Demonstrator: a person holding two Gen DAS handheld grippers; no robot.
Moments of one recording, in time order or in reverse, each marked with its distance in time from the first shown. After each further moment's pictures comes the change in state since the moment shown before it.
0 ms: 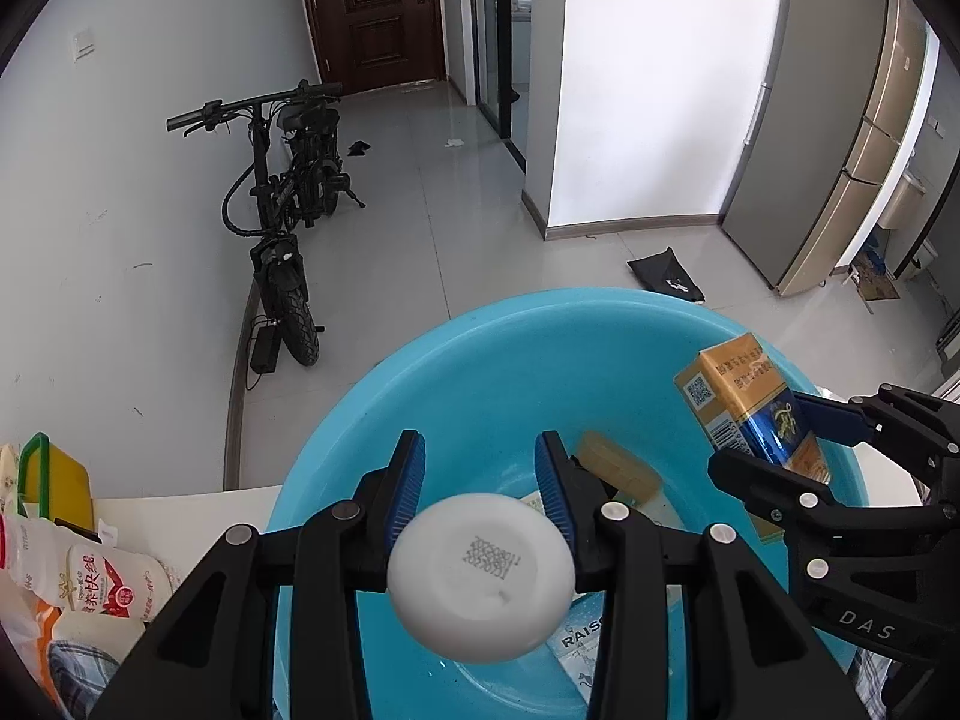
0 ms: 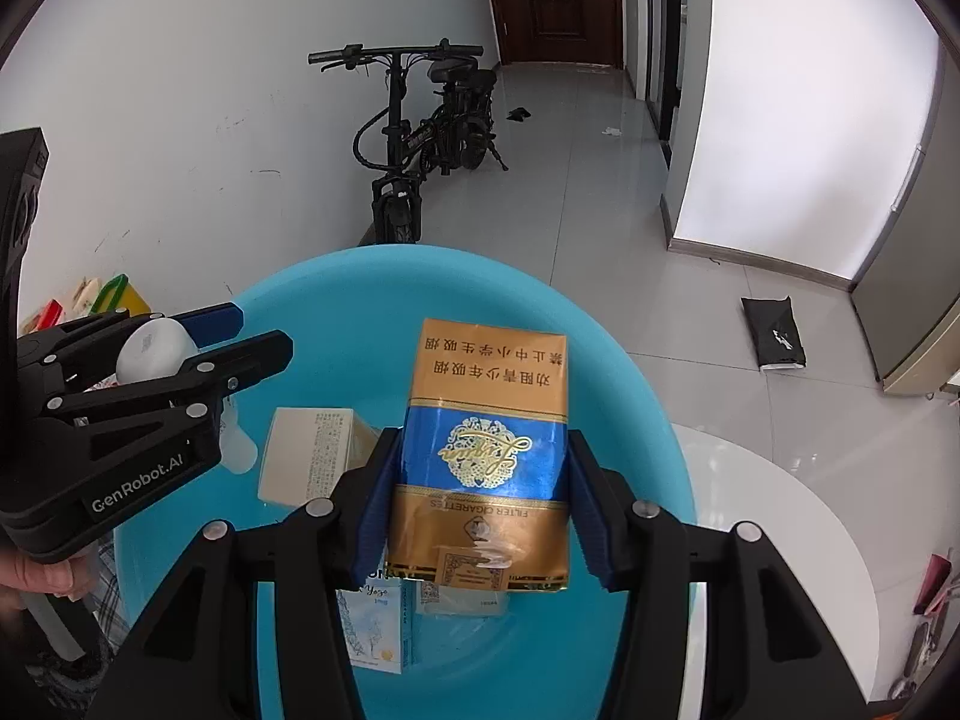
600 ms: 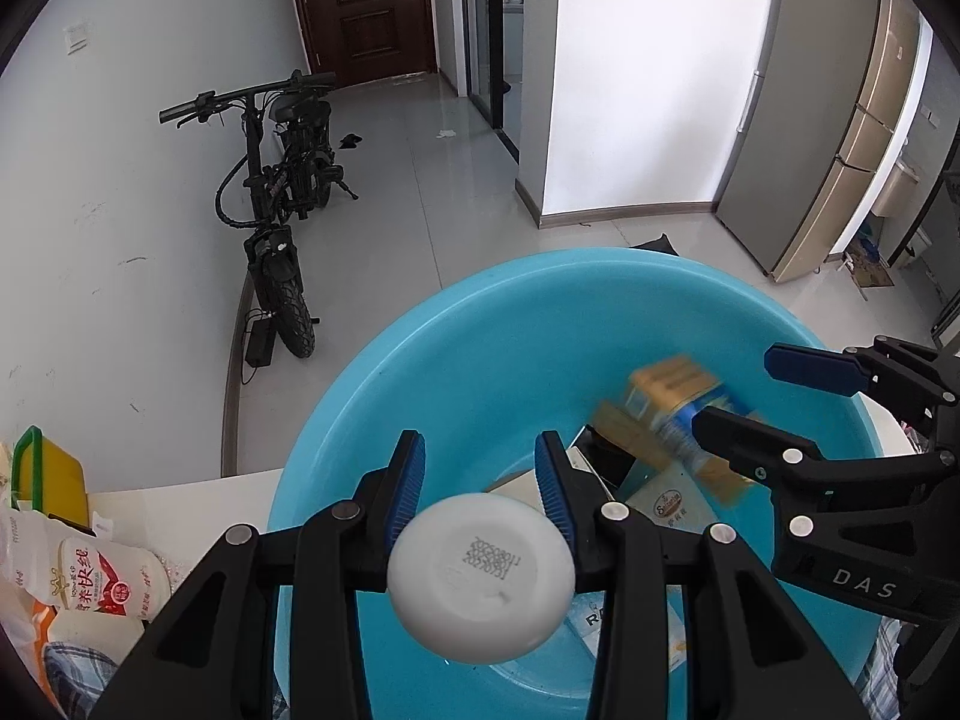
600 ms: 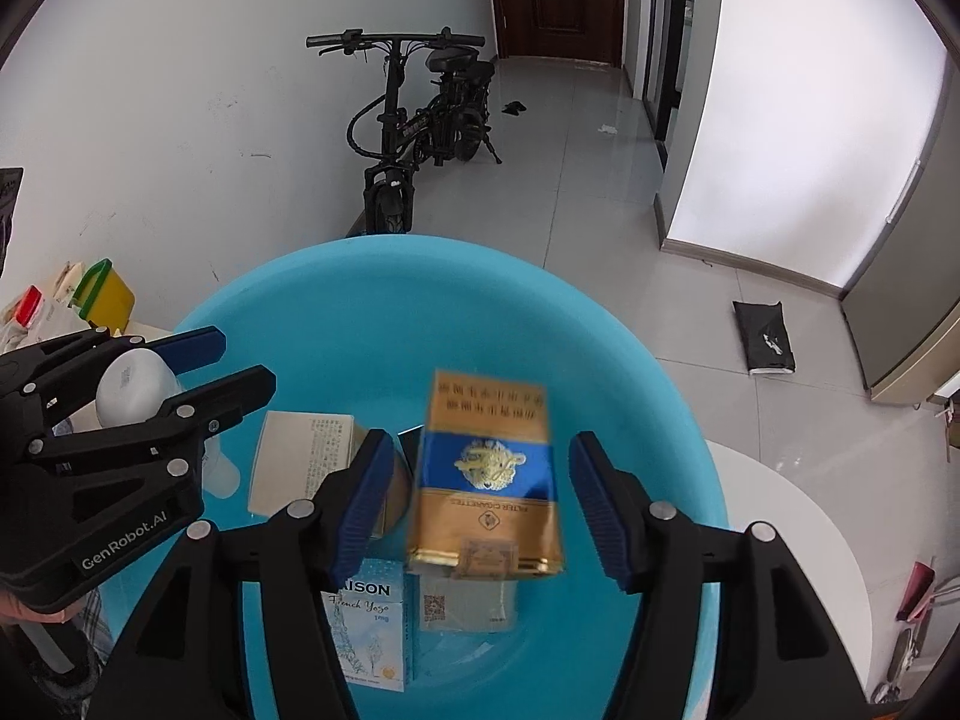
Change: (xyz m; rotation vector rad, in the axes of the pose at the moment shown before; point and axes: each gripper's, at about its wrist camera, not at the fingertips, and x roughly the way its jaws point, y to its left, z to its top) left arm 0.006 0.013 -0.018 0.012 0.010 -0.025; right arm 0.015 0.015 0.011 -0.030 0.010 -0.051
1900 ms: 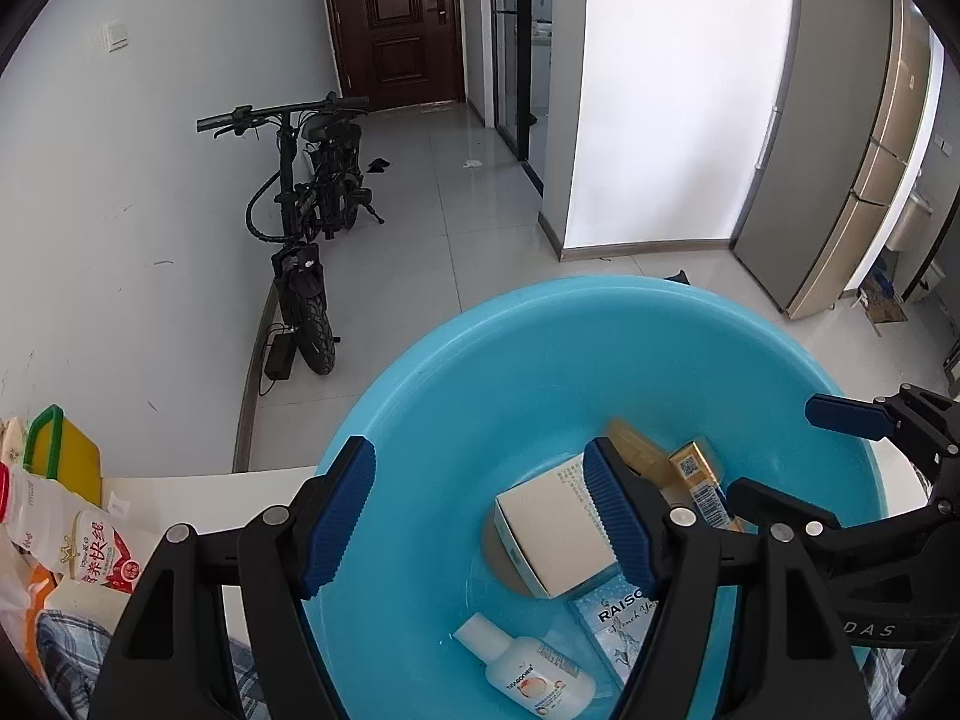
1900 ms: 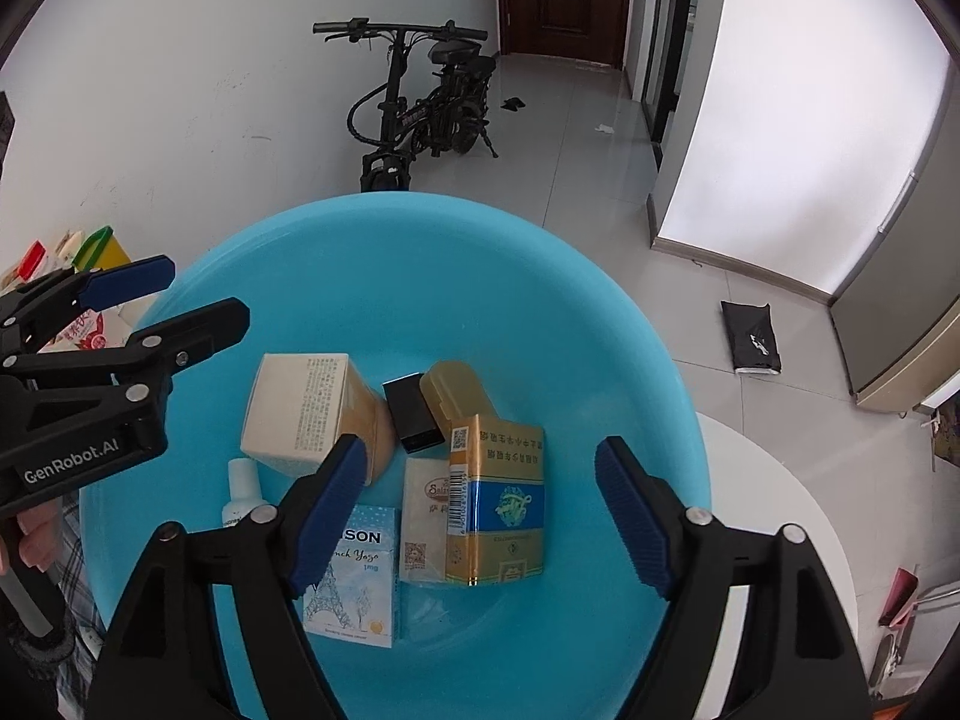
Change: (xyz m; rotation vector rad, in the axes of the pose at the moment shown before) left arm -0.029 0.004 -0.012 -0.049 -0.083 0.047; right arm -0.012 -0.002 -0.020 -0.017 0.009 -0.017
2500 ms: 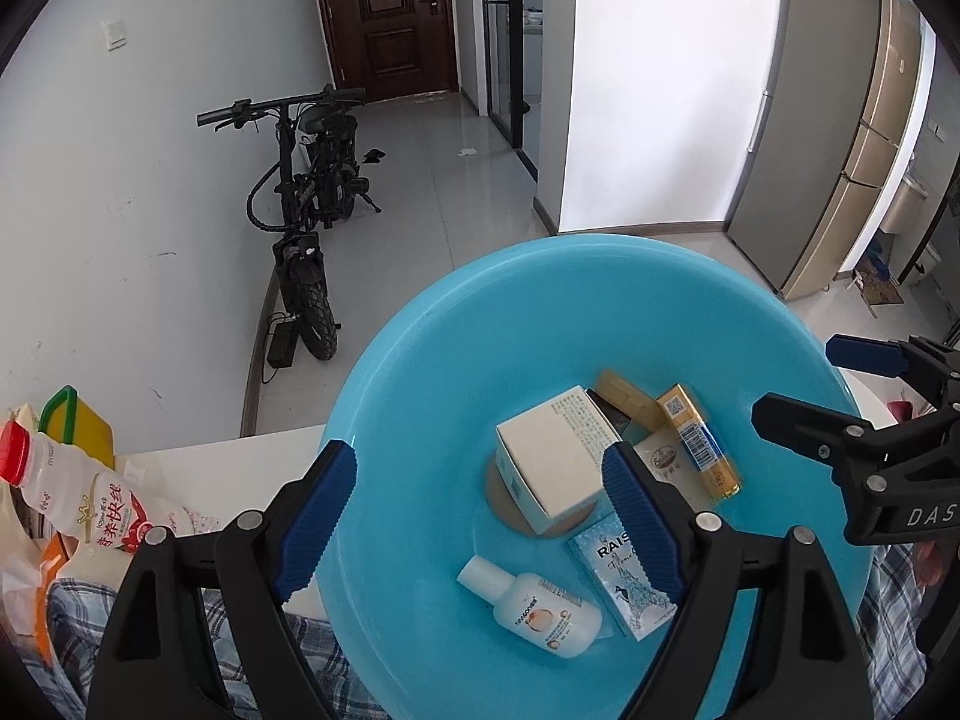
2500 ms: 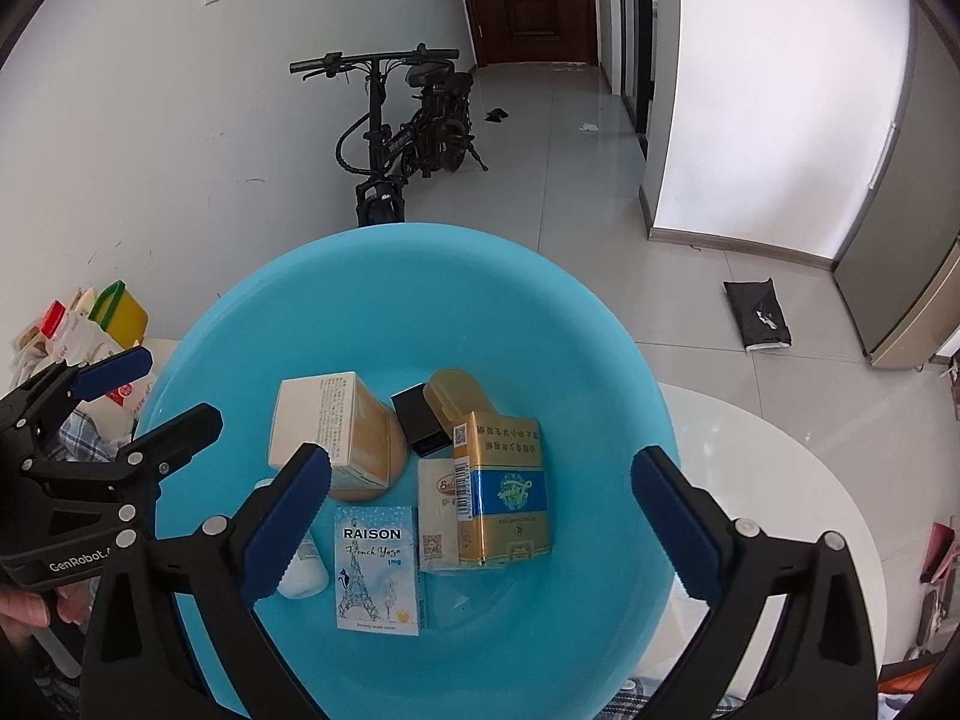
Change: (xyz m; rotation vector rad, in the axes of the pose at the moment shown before) left arm -0.028 -0.002 -0.028 0.034 0.032 0.001; right arm -0.023 -0.010 -0.005 0.093 -0.030 0.036
